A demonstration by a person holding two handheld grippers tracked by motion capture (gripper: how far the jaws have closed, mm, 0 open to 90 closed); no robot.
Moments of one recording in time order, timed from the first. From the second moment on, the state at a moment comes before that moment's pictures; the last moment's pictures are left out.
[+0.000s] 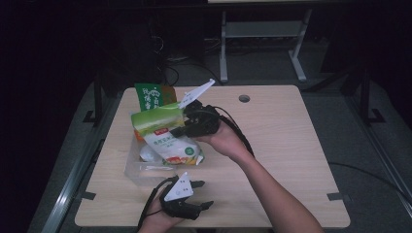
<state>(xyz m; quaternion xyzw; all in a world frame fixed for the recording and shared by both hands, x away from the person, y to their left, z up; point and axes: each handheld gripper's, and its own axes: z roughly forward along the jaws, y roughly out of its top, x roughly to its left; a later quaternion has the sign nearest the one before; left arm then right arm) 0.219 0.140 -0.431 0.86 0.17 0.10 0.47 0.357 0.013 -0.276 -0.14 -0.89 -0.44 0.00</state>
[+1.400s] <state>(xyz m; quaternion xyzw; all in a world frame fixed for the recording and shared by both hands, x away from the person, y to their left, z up) 0.215 0.136 -0.436 0.87 0.15 0.09 0.45 0.378 0.114 -0.349 -0.10 -0.90 -0.42 0.10</state>
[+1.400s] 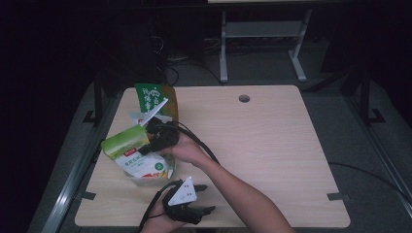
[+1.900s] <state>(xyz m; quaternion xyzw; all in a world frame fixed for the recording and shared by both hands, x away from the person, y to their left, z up) 0.220 0.136 -0.439 0.87 0.17 0.09 0.45 0.374 0.096 -0.356 -0.10 -0.91 -0.39 0.09</state>
